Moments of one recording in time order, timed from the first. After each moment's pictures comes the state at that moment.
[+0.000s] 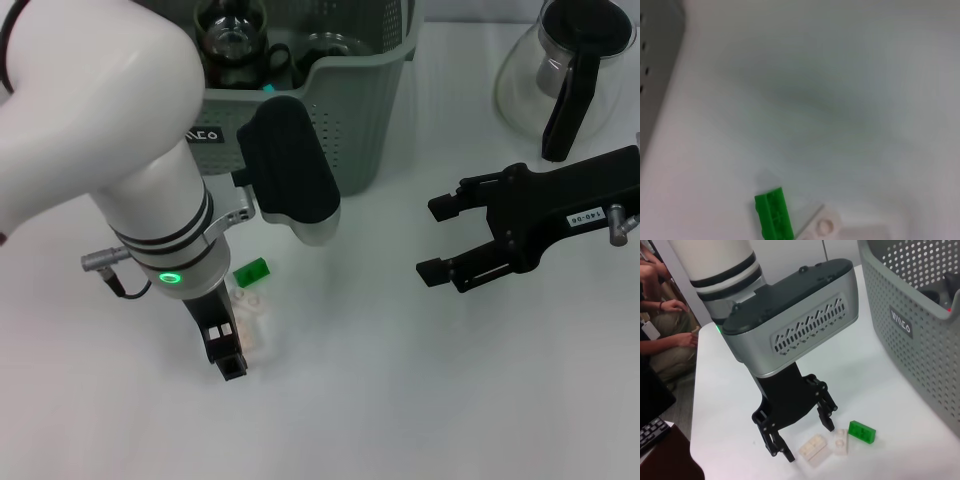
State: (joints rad) left arm -0.55 -2.17 1.79 1.38 2.80 1.63 -2.50; right arm 0.63 2.09 -1.02 -1.02 -2.16 -1.70 1.81
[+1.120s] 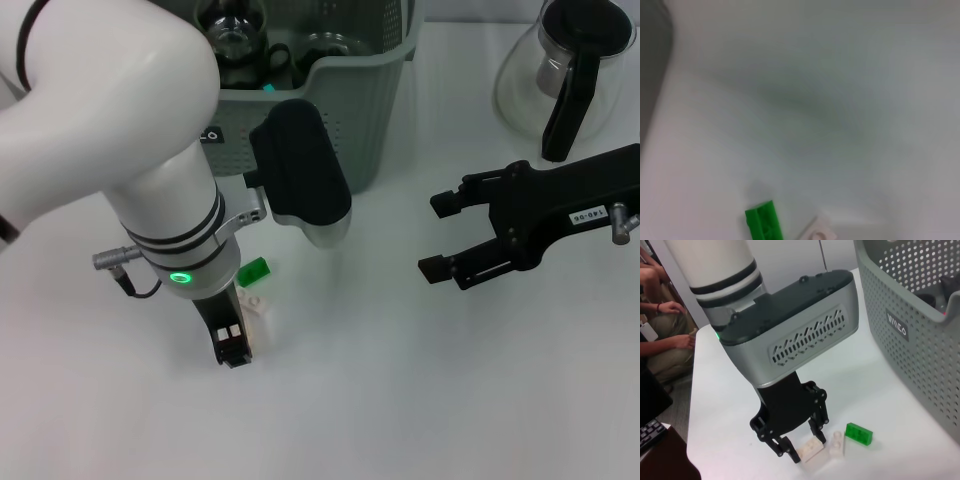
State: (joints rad) left arm -0.57 -2.17 1.80 1.36 2.78 1.62 -2.50; right arm 0.62 2.09 -1.01 -1.02 -2.16 -1.70 1.80
